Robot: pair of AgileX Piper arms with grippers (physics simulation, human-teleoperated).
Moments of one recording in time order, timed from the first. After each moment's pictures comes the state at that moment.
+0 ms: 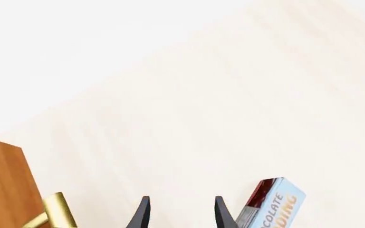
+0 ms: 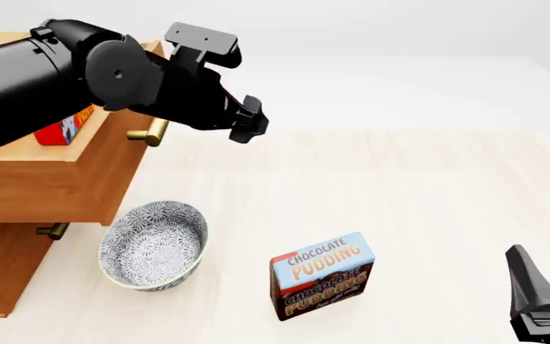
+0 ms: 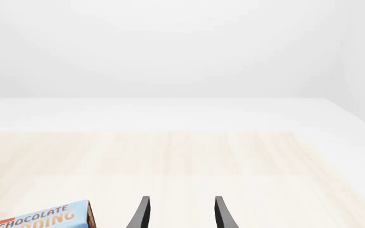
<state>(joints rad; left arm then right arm) -0.60 1.53 -1.41 0.66 -0.02 0.00 0.01 0.00 0.00 0.00</state>
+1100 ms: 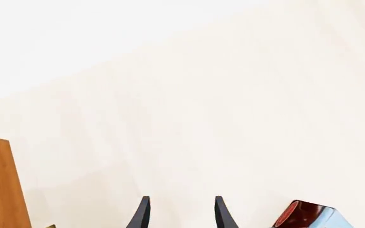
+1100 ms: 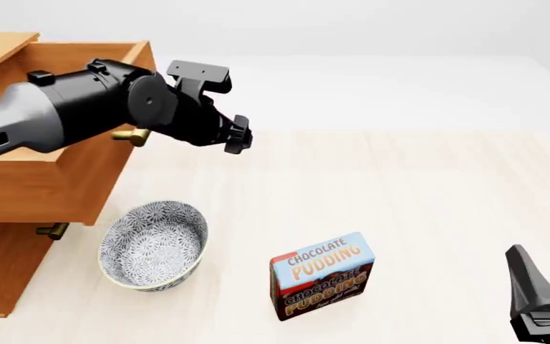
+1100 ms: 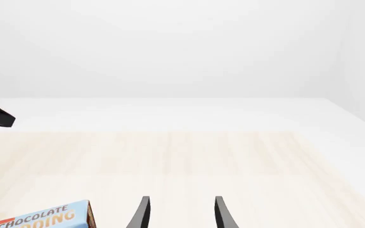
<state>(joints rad) -0.49 1.67 -1.37 0.56 -0.08 0.00 0.01 0.00 0.00 0.00</state>
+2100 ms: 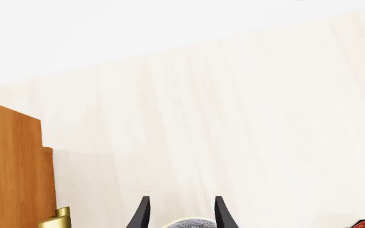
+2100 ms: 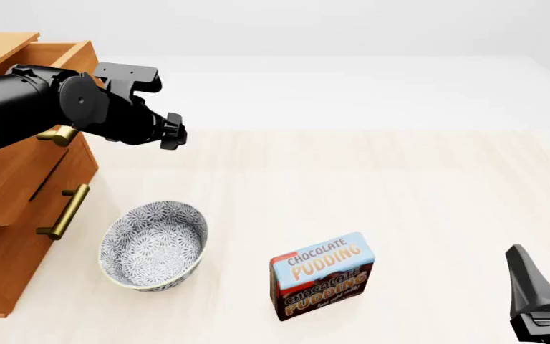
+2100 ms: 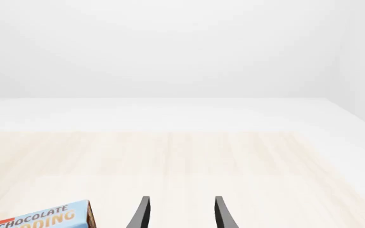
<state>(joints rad) -0.25 1.59 -1.25 0.54 -0.02 0.00 0.01 0.00 0.00 0.00</state>
